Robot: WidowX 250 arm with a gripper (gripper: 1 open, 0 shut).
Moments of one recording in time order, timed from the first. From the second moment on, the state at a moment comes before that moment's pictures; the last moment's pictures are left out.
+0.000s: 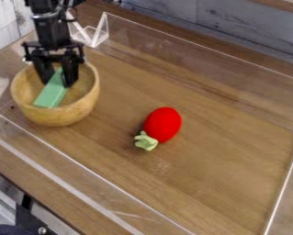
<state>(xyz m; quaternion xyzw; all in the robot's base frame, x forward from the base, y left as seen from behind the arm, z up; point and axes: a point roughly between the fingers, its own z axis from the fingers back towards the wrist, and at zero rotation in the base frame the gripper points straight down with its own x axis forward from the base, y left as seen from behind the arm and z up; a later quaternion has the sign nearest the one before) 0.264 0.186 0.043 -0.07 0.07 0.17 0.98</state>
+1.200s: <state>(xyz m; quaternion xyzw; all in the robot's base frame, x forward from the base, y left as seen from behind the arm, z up) 0.264 0.160 0.054 -0.08 0.09 0.18 0.98</state>
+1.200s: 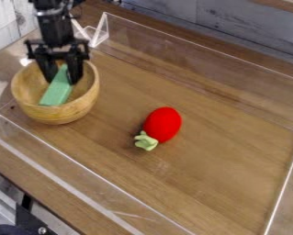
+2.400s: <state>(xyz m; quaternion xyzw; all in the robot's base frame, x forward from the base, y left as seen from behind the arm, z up) 0.267 0.107 0.069 -0.06 0.07 0.12 0.99</state>
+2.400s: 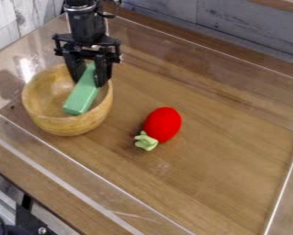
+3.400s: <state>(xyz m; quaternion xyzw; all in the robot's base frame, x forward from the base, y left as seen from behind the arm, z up) 0.274 0.056 0.115 -0.04 0.04 0.09 0.99</state>
